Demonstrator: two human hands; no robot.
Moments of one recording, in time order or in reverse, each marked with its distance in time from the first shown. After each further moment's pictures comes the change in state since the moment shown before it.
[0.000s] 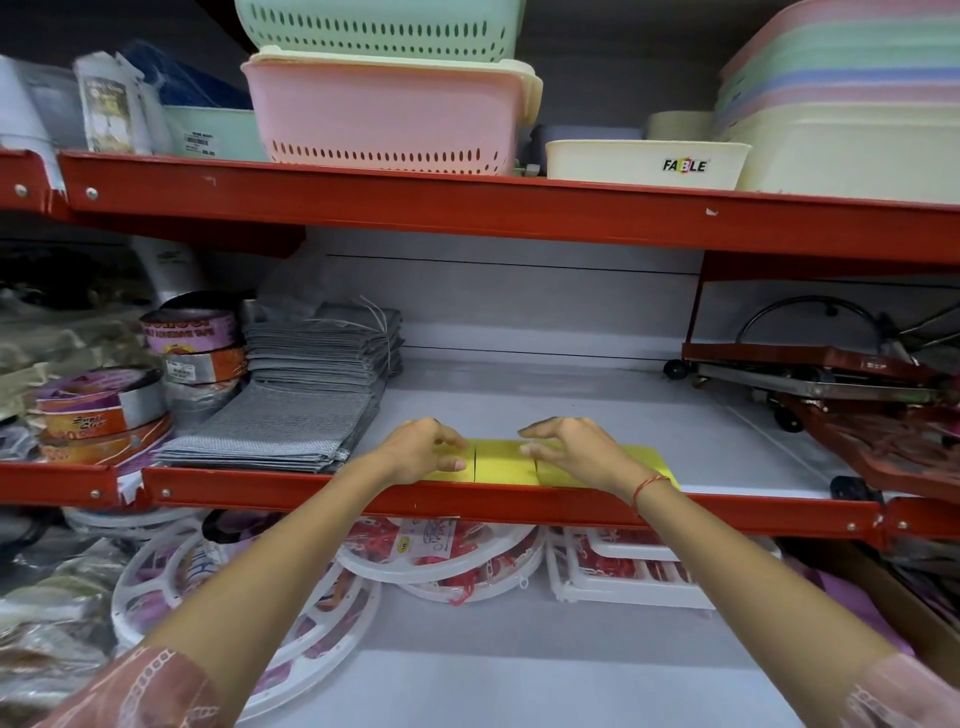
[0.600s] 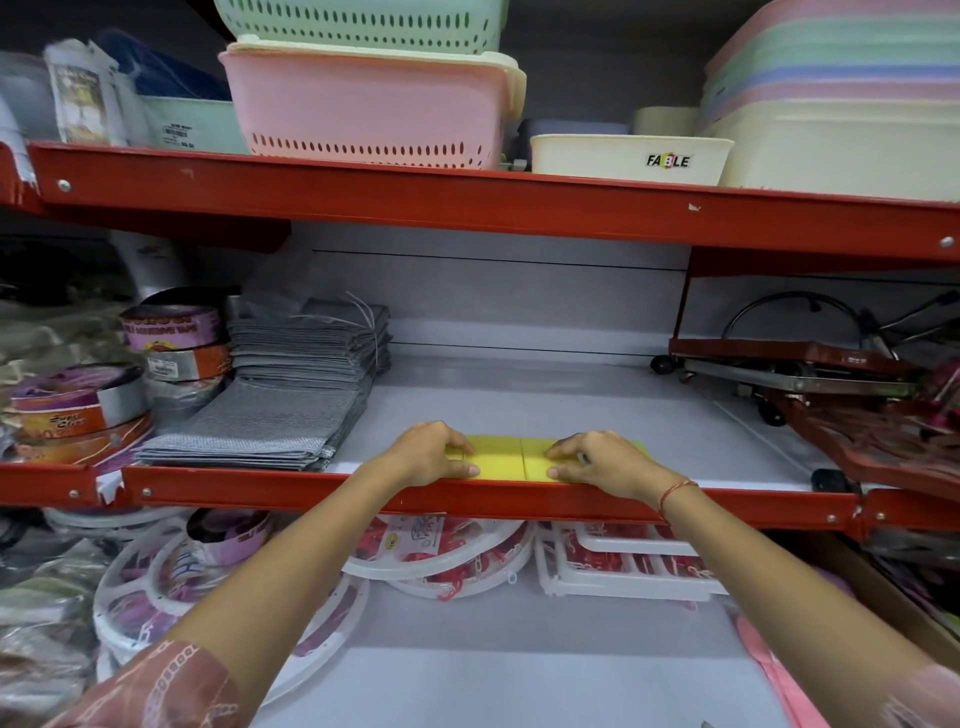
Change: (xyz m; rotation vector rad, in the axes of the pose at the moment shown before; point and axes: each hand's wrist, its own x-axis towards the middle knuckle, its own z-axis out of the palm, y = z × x) left_hand 0.008 0.020 0.016 0.065 -0.013 0.009; right_hand -0.020 0.042 -0.004 -0.096 -0.098 0.080
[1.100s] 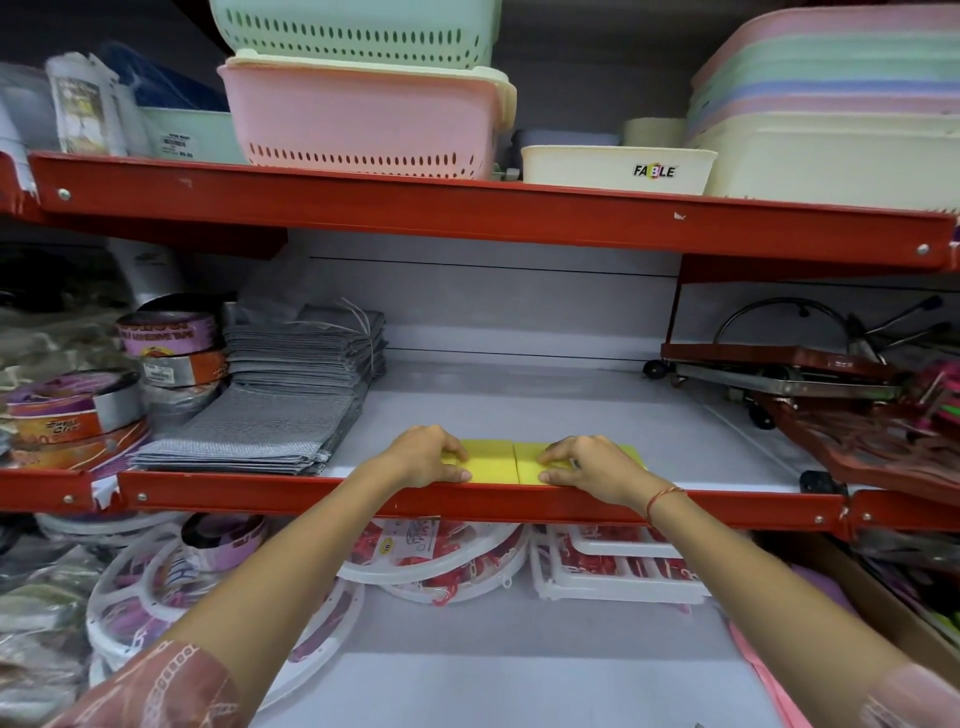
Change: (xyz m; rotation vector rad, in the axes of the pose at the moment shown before) left_hand -0.001 0.006 -0.003 0.053 -0.025 -0.003; right_hand -0.004 -0.003 0.004 0.020 0.037 -0.018
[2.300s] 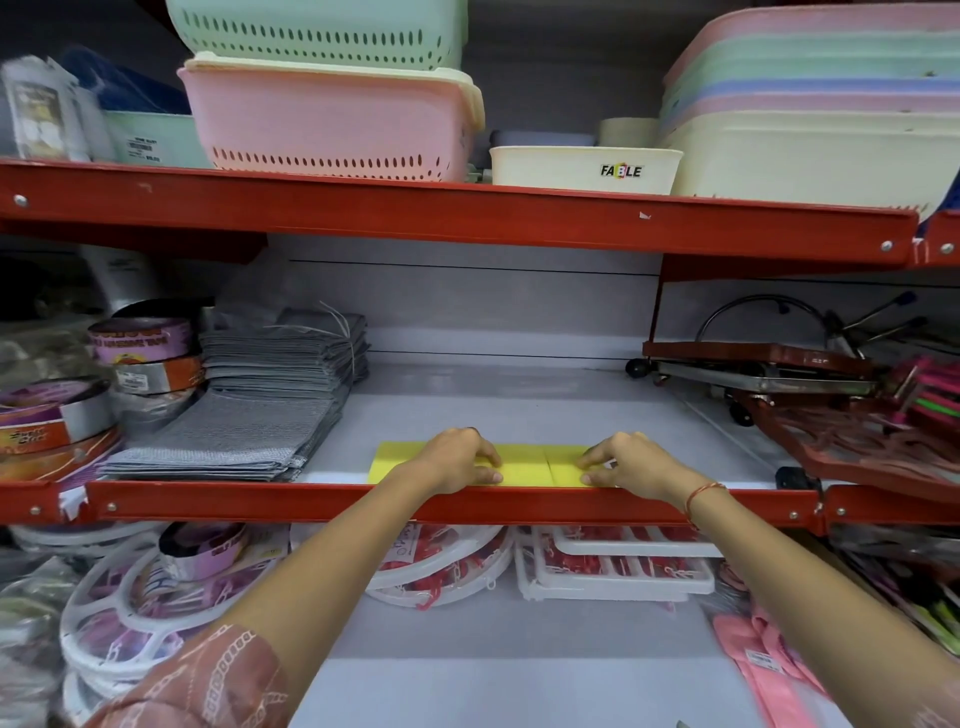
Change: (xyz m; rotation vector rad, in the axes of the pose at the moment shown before) left_hand 0.019 0.056 0.016 -0.010 0.008 0.096; right_hand -0.021 0.056 -0.025 0.008 0.000 0.119
